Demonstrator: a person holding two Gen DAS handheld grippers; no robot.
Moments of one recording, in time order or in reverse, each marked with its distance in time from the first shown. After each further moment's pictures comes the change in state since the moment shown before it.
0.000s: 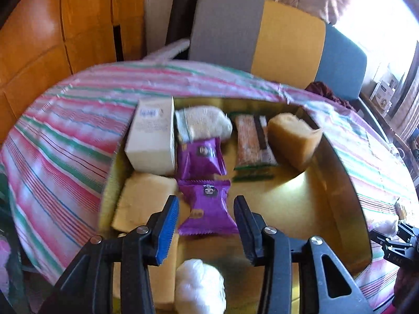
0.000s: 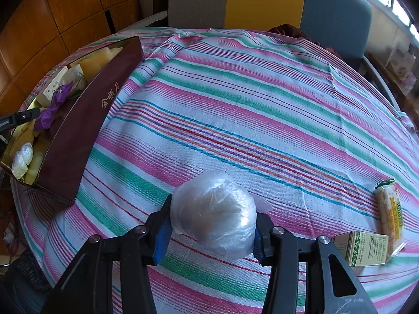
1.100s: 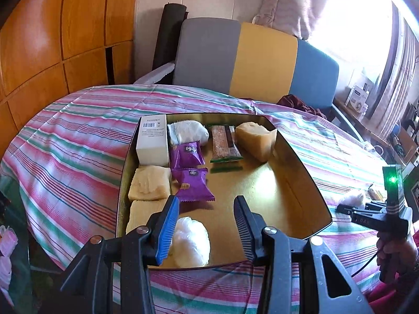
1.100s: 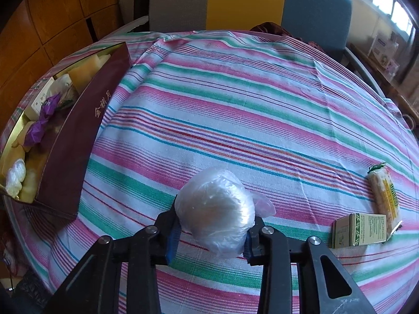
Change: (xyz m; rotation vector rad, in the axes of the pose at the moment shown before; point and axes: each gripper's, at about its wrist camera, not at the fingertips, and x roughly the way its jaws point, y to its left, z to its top) left arm -0.071 0.004 -0.033 0.039 -0.096 -0.099; right arm -0.004 0.013 0.004 0.100 -0.008 -0.077
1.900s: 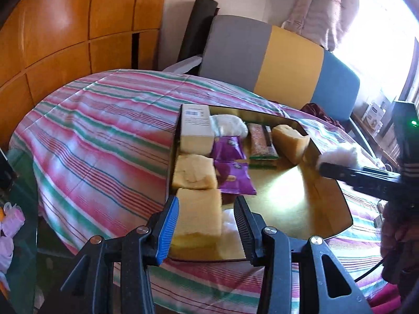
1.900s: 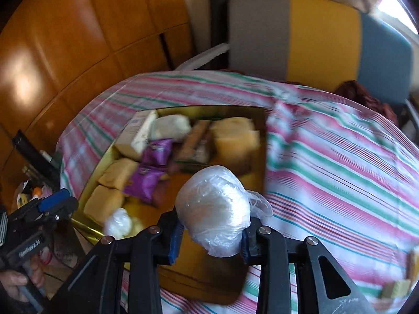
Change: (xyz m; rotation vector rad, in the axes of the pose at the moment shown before) left arm -0.001 0.059 -0.009 -0.127 0.021 0.053; right arm -0.044 0.166 0.076 -0.191 -0.126 0.304
